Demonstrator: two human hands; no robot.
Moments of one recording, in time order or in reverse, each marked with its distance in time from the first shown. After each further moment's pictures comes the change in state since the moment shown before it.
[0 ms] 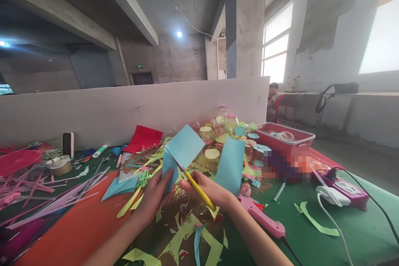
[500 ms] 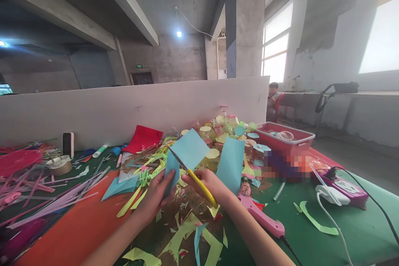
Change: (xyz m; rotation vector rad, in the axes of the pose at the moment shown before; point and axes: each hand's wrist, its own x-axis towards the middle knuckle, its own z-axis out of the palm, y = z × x) left_hand 0.002 -0.001 -0.002 -0.002 -0.101 0.004; right_hand 0.000 -0.008 -0.001 0.000 0.086 0.110
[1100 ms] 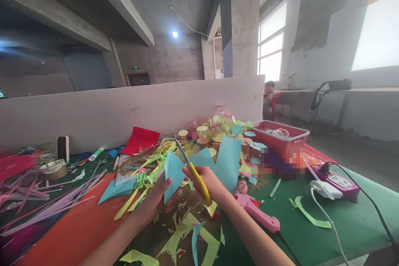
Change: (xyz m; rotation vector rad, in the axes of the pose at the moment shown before) left_hand -0.008 0.005 0.003 -0.049 -0.253 -0.007; right_hand 0.011 0.012 0.004 0.140 0.138 0.037
